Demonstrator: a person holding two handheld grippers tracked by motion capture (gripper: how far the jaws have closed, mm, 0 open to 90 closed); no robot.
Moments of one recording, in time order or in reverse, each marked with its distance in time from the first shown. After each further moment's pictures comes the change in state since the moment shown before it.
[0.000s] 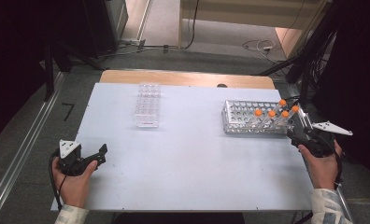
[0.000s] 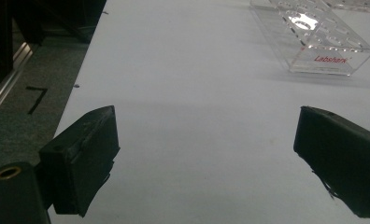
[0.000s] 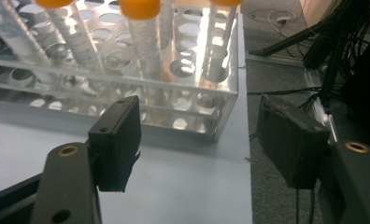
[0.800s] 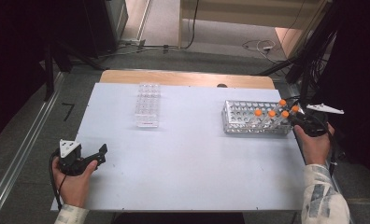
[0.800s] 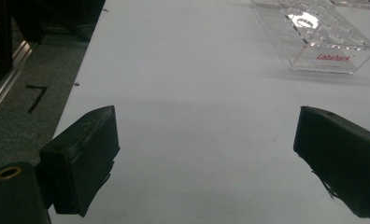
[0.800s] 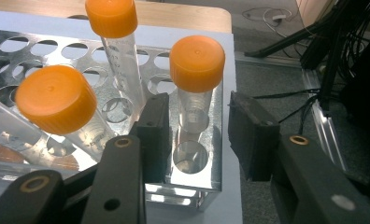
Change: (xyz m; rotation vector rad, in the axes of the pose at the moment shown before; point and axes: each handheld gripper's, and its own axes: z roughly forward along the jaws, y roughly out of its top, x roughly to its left) left arm 0.001 0.000 0.002 0.007 -0.001 0.000; right arm -0.013 0.038 0.048 0.010 -0.017 0.030
